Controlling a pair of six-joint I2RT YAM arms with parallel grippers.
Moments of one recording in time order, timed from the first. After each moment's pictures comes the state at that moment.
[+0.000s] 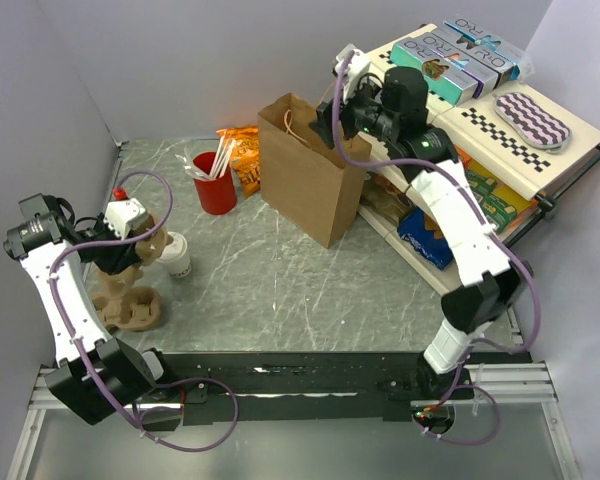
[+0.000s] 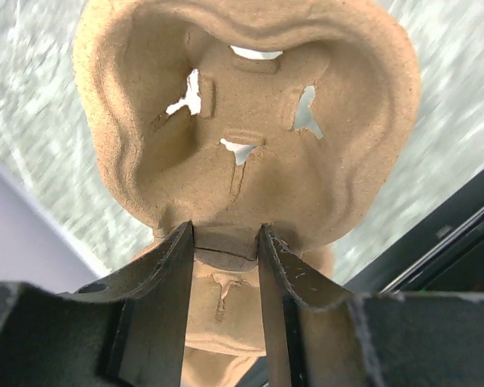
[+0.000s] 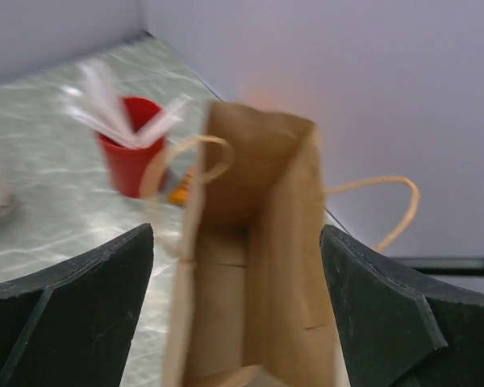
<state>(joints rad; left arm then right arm) 0.57 1.18 1.29 -1.33 0.70 1.27 0.41 1.68 2.00 -0.47 -0.39 -0.29</state>
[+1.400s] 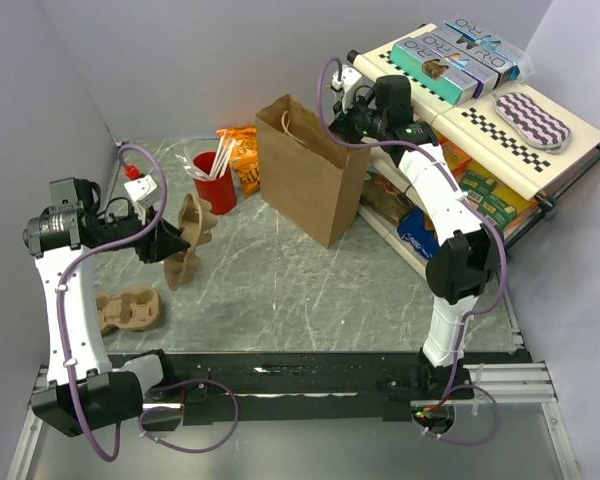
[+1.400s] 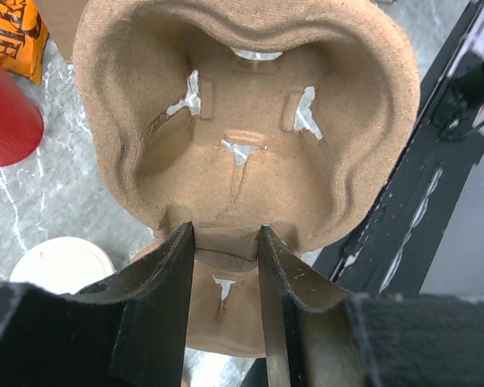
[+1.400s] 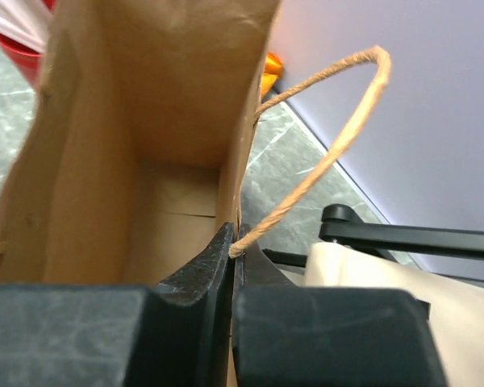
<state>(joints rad) 0.30 1.13 1.38 -1.34 1.11 0.85 0.29 1.93 2.03 -0.48 -0.46 -0.41</state>
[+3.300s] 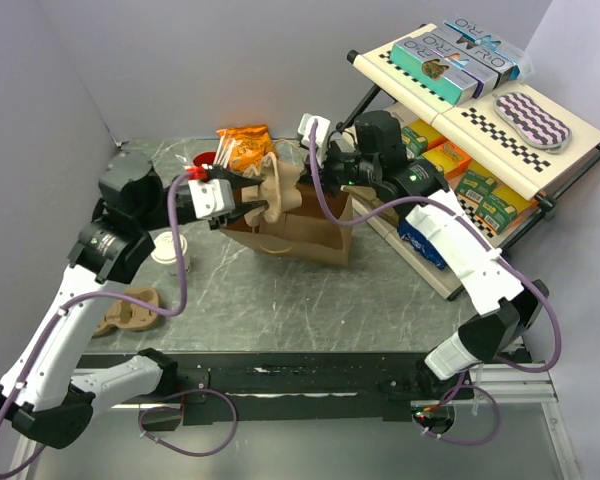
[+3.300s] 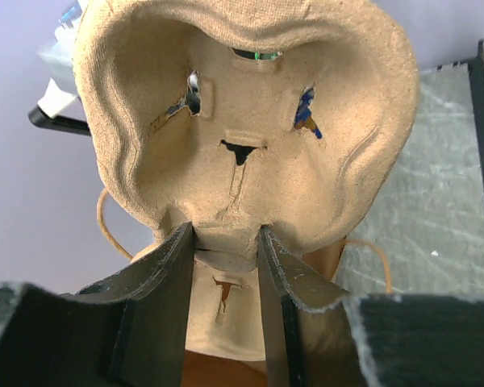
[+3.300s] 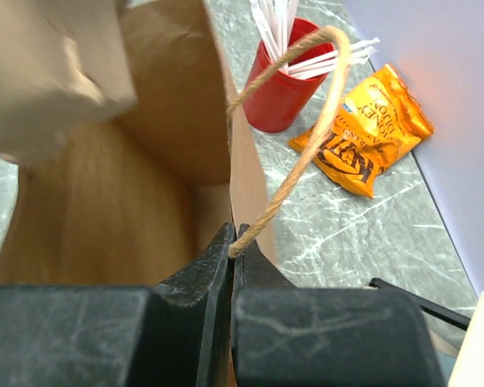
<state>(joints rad) -0.47 1.05 1.43 -0.40 0.80 0.54 0.58 1.53 1.74 -0.63 -0.51 -0.48</state>
